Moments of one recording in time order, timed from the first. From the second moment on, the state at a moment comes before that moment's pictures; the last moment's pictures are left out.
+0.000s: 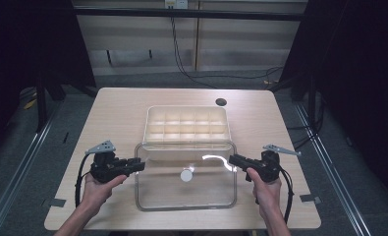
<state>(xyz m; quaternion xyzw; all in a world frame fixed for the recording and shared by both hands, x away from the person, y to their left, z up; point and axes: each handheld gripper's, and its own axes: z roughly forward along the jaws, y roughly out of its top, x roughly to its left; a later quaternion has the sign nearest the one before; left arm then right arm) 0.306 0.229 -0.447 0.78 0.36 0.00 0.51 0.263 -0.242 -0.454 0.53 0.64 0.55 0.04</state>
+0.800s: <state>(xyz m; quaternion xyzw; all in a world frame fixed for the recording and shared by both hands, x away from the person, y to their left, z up) 0.301 0.226 -0.428 0.78 0.36 0.02 0.52 0.254 -0.238 -0.436 0.53 0.65 0.55 0.08</state>
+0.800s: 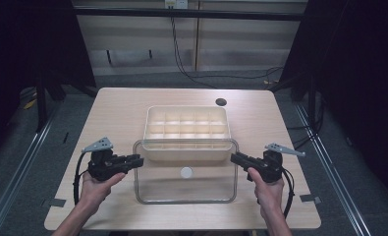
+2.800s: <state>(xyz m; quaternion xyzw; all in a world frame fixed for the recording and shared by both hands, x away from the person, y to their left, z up) 0.345 0.228 -0.359 0.75 0.35 0.07 0.56 0.306 -0.238 -0.374 0.49 0.64 0.59 0.11</state>
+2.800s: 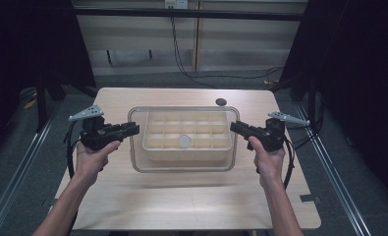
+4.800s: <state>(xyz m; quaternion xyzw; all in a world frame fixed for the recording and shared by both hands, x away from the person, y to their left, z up) 0.417 0.208 -0.357 0.74 0.39 0.07 0.54 0.379 -0.249 -0.376 0.53 0.59 0.60 0.09</state>
